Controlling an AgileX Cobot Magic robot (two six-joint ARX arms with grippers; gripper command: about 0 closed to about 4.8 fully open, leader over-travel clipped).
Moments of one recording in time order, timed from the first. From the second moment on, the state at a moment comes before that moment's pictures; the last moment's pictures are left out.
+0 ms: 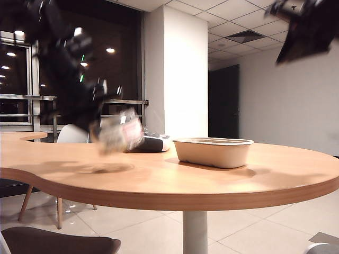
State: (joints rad) left arm -0.25 1.92 1.50 -0.53 0.15 -0.21; right arm 0.13 1.34 1.01 -0.11 -0.26 0.11
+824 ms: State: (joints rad) left arm -0.35 1.92 1.80 -0.60 -0.02 -0.11; right arm 0.13 1.80 1.02 0.26 -0.38 0.25
